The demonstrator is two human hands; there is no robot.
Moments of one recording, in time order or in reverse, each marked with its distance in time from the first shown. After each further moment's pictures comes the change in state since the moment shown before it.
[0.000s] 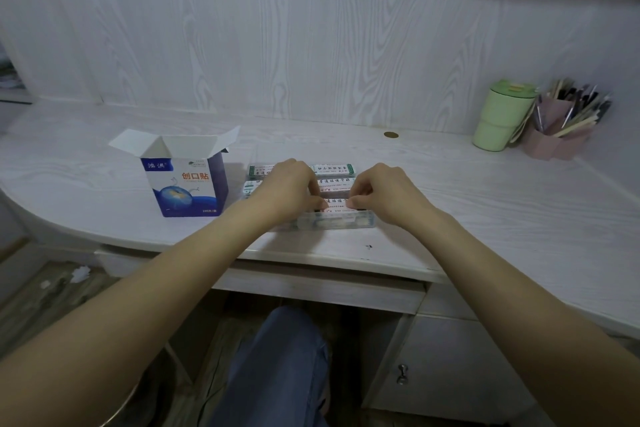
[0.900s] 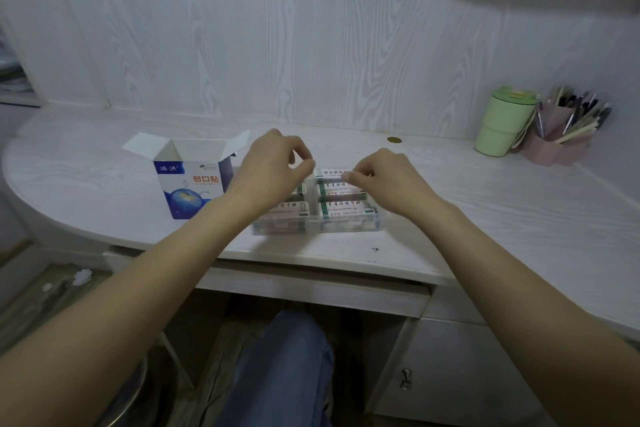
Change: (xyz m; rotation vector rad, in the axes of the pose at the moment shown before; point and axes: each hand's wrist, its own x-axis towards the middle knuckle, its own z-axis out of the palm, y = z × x) left_hand -0.013 -0.019 -0.027 -0.143 0.382 0.024; right_hand 0.000 -0.022 -0.013 0.017 0.089 -0.052
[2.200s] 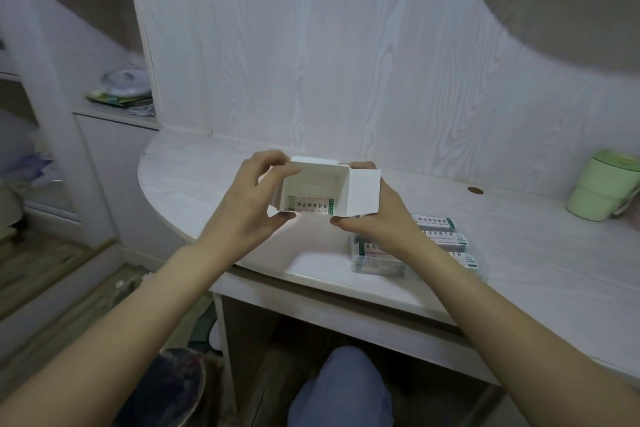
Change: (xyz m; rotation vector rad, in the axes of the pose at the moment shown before) left_hand -0.061 -0.139 -0.096 0.165 0.295 0.312; right_hand 0.031 -0.109 0.079 0.565 -0.006 -0.349
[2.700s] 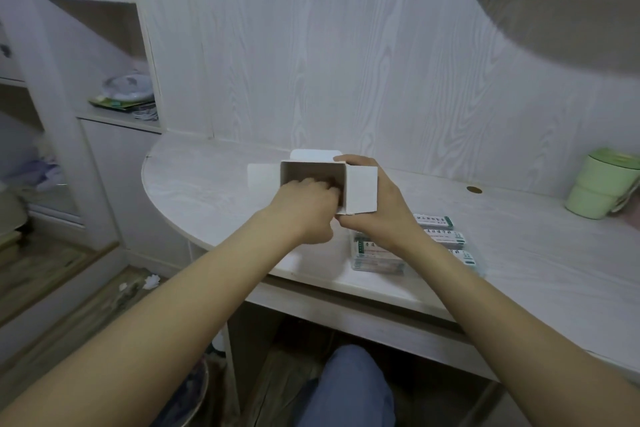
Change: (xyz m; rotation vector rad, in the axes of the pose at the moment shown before) left_hand 0.053 0.063 0.020 0.413 -0.640 -0.079; right_hand -0.002 -0.010 0.002 0.022 0.065 -0.141
